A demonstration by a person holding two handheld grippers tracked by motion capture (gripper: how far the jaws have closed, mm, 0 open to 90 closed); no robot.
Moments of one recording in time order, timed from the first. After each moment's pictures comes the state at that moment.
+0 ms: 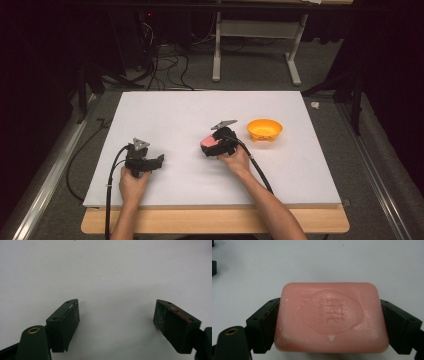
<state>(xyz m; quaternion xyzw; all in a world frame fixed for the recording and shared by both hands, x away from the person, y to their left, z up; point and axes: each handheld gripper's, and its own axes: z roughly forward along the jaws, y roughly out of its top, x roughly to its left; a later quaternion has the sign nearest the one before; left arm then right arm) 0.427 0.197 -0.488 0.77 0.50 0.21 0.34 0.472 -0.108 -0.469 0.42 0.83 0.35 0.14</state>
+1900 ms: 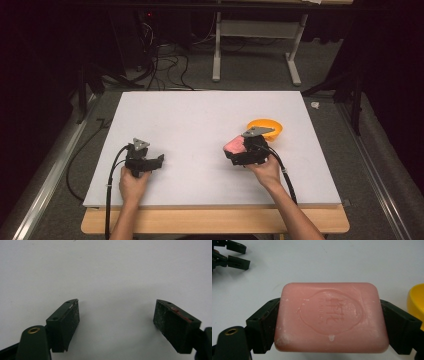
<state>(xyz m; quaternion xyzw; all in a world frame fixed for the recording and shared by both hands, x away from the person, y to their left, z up) 0.427 0.197 -0.488 0.77 0.50 0.21 0.34 0.406 -0.185 -0.423 0.41 0.81 0.39 0.16</state>
